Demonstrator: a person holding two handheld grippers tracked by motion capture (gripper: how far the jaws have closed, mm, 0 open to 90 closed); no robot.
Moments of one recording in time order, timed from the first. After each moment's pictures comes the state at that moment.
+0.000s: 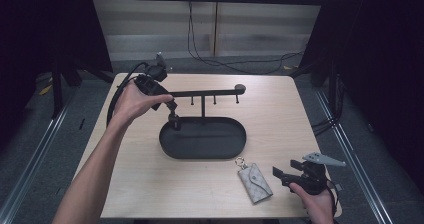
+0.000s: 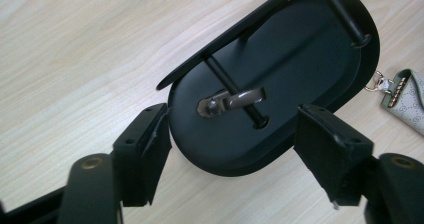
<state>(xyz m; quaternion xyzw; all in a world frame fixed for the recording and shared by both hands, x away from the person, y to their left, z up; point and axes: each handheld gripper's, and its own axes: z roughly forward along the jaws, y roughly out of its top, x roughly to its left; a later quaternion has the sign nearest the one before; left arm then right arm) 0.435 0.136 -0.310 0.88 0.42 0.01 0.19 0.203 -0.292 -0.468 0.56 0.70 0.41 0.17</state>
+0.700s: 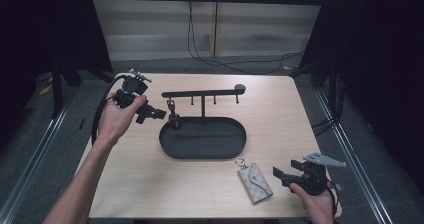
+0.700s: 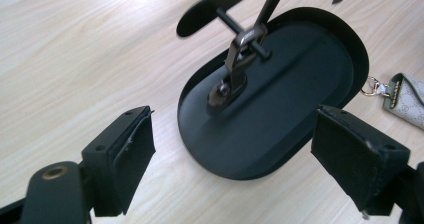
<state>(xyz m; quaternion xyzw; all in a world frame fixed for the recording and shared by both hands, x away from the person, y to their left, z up) 0.390 0.184 -0.323 0.87 0.39 0.06 0.31 0.202 -0.292 -0.468 0.56 0.70 0.41 0.17</state>
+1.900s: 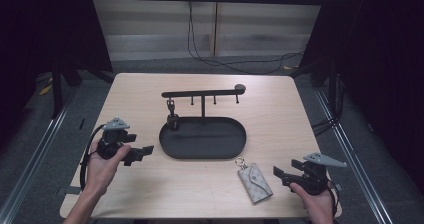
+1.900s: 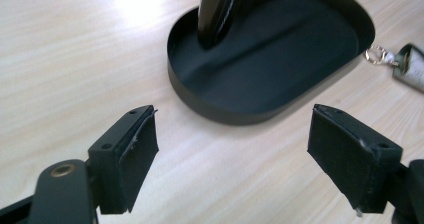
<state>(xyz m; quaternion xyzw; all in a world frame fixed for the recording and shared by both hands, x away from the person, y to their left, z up) 0.302 0.232 -0.412 0.82 0.41 0.10 0.39 0.201 -0.293 -0.467 0.56 0.69 0.42 0.18</state>
